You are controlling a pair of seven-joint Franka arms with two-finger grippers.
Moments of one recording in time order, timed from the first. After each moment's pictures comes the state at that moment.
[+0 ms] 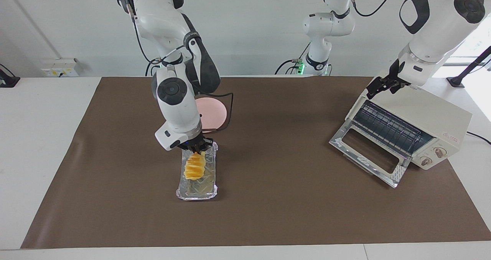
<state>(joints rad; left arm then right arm) -0.09 0.02 0.07 -1.65 -0.02 1.53 -0.19 0.31 0.43 -0.02 -1.45 0.04 1.81 0.39</state>
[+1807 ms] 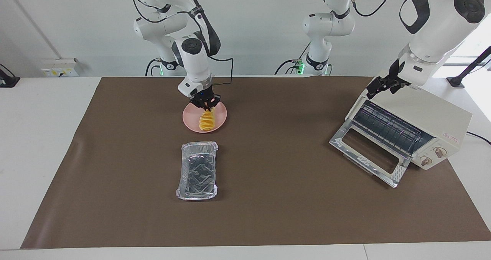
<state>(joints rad) -0.09 0.02 0.07 -1.65 -0.02 1.53 -0.19 0.50 -0.13 0.00 -2.54 0.04 2.46 0.48</state>
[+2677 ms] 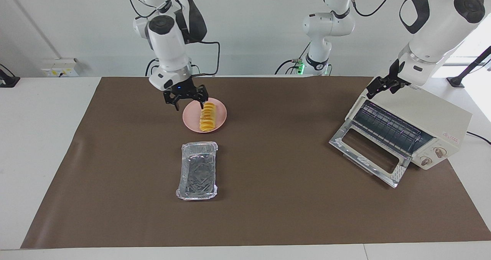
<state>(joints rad) -0.09 0.01 0.07 -1.65 -0.02 1.53 -0.19 0.26 -0.14 -0.02 -2.10 0.04 2.05 0.17</state>
